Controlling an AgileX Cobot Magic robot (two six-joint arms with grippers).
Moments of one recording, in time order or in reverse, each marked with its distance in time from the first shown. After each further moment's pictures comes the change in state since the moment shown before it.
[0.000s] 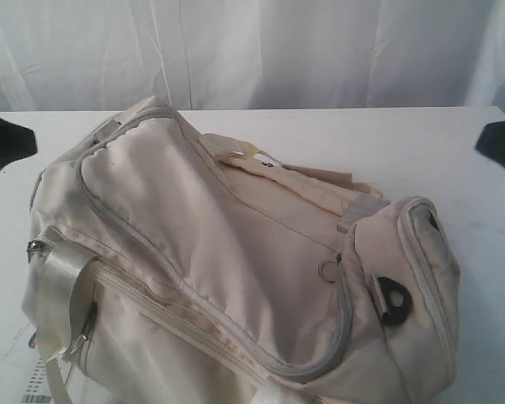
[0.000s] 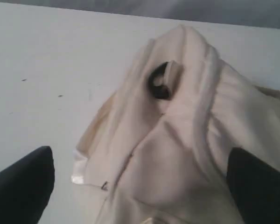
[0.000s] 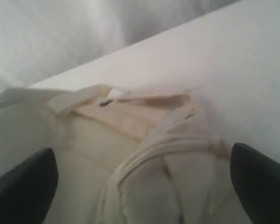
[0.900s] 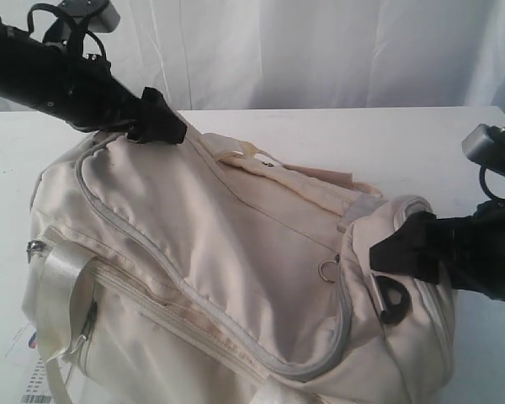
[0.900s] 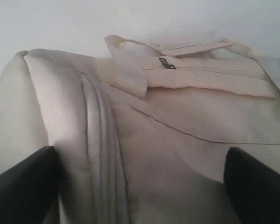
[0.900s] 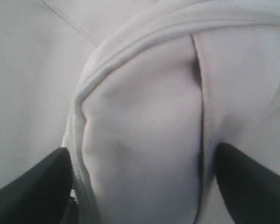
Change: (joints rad) left arm -0.096 0.686 -0.537 -0.335 0.231 0.566; right arm 0.029 0.441 0.000 0.312 0.225 -0.443
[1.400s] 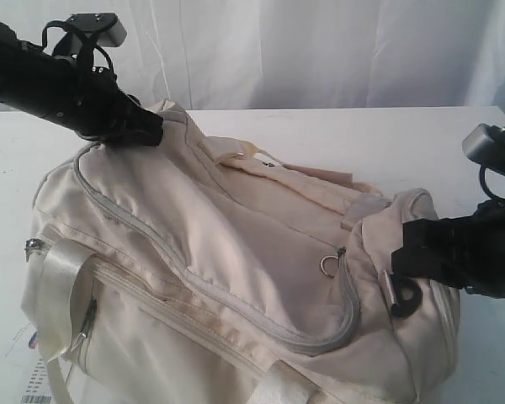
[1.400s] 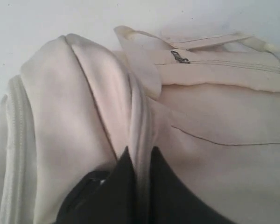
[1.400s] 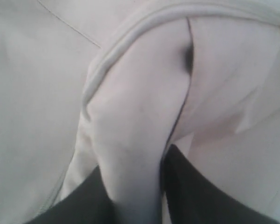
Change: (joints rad) left arm 0.000 0.039 0.000 0.000 -0.028 0.008; right arm 0.000 0.002 0.000 0.000 -0.009 0.000
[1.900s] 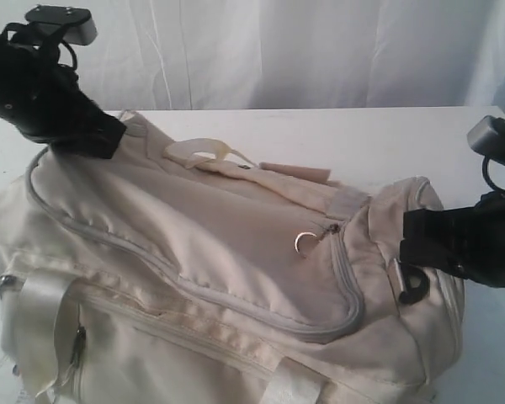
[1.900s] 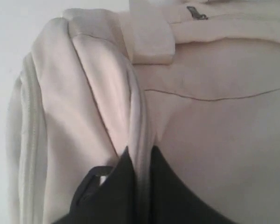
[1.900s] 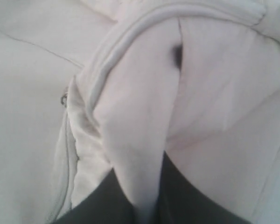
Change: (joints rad) left arm -0.005 -0.143 0.000 0.444 0.198 -0.394; right arm 0.000 0.002 0.000 0.019 -0.068 0.000
